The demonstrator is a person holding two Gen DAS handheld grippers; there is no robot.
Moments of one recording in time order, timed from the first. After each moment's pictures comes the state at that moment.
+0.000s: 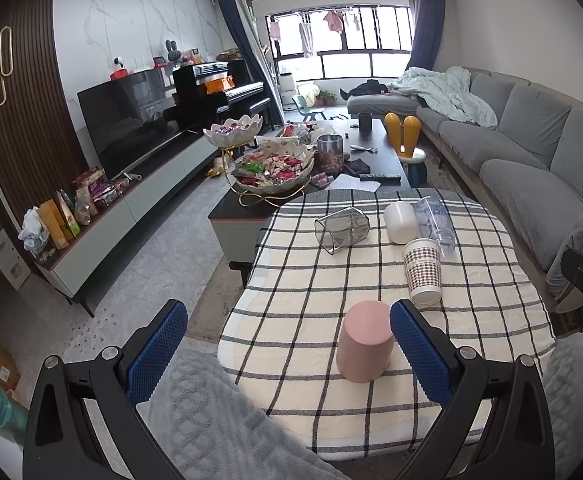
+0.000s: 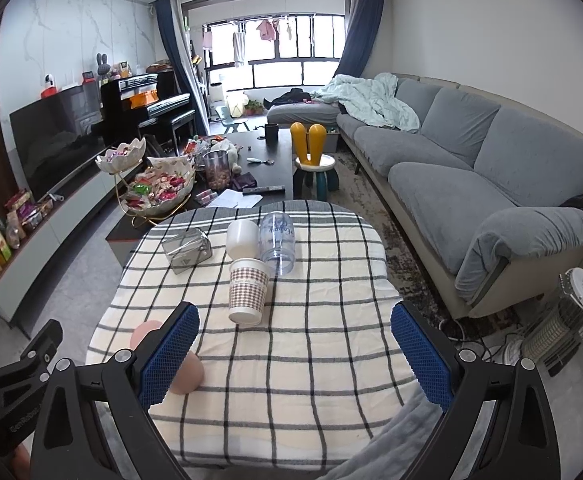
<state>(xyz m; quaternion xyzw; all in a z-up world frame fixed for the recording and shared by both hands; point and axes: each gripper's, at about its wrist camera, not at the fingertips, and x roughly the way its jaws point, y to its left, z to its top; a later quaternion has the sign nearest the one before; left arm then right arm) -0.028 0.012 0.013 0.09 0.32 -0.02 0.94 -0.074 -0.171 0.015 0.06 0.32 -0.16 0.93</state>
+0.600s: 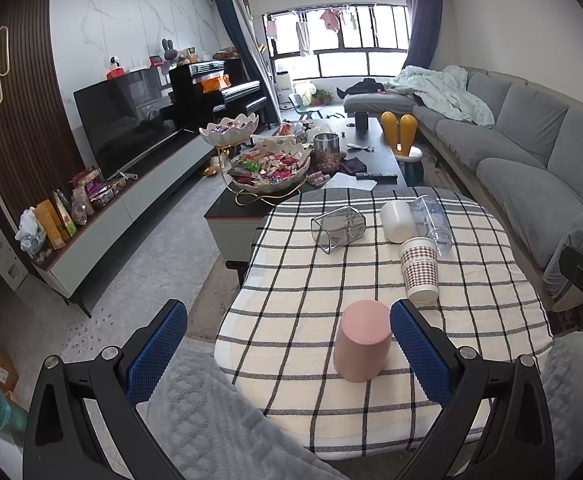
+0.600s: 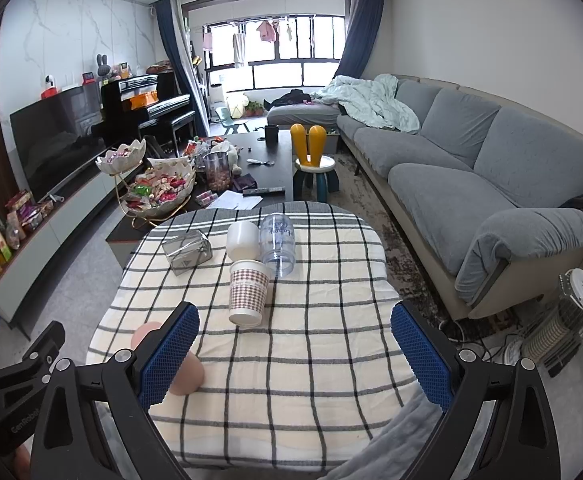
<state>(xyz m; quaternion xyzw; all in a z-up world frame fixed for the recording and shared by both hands) -0.029 0.011 0.012 0.09 0.32 -0.02 0.94 -0.074 -0.172 0.016 0.06 0.32 -0.16 0.93</state>
